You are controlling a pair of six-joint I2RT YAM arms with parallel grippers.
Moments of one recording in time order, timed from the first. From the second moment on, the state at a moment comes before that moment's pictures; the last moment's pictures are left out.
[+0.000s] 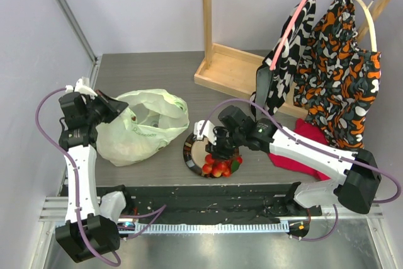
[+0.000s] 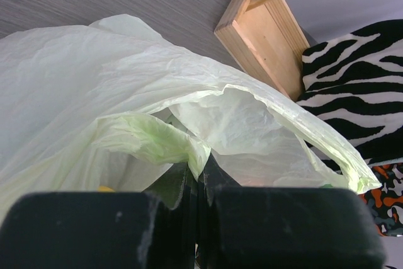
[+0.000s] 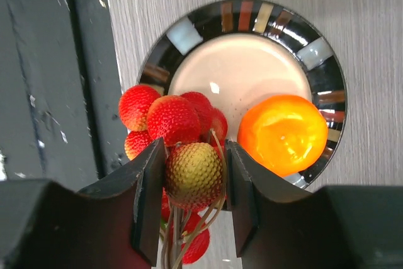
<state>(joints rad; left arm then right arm) 0.30 0.92 0.91 -0.45 0.54 -0.58 0.92 1.29 1.05 -0.60 -0.31 -0.43</state>
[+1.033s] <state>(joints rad) 0.30 0.94 0.91 -0.45 0.54 -0.58 0.92 1.30 1.09 -0.73 -0.42 -0.95</state>
